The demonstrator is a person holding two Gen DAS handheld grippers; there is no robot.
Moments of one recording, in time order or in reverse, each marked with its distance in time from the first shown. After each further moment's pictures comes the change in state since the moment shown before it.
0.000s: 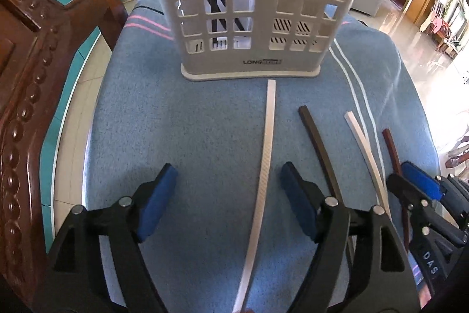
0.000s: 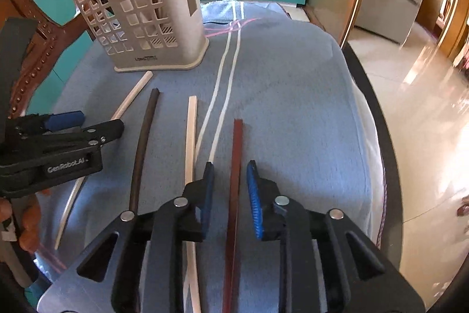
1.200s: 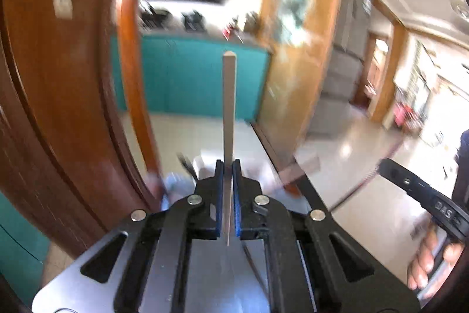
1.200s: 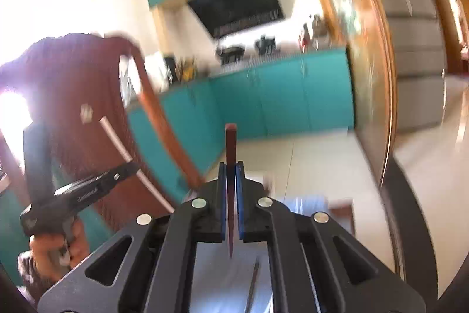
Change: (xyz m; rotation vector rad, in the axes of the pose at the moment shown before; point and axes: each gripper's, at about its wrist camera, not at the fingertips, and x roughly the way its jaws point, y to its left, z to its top) left arm -0.293 0.034 0.013 -0.119 -0.688 -0.128; right arm -0.252 -0.016 0.090 0.044 -0.689 0.361
